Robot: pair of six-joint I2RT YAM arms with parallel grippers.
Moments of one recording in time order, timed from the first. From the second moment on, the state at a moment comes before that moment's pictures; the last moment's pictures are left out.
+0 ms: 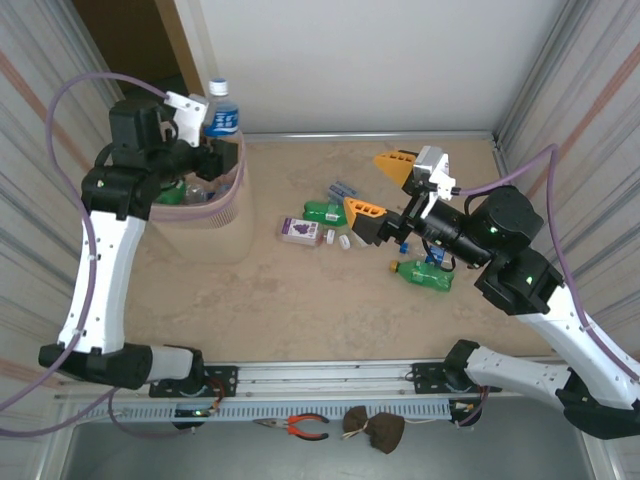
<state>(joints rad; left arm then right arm) -0.14 1.34 1.76 -0.92 0.35 0.11 0.86 0.91 1.32 -0.23 -0.13 0.07</state>
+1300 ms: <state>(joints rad) 0.03 1.82 1.87 -1.36 -0.17 0.24 0.86 0.93 1.32 -0.25 -0.12 0.07</state>
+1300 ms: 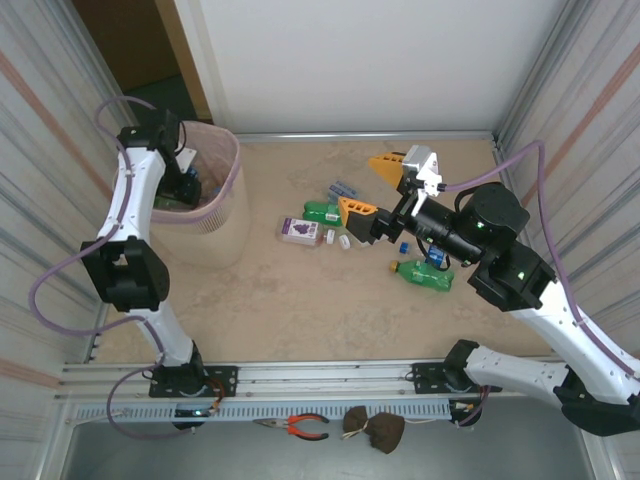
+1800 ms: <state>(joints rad) 0.05 1.78 1.86 -1.31 -0.03 0.23 0.86 0.92 1.30 -0.25 -0.11 0.07</state>
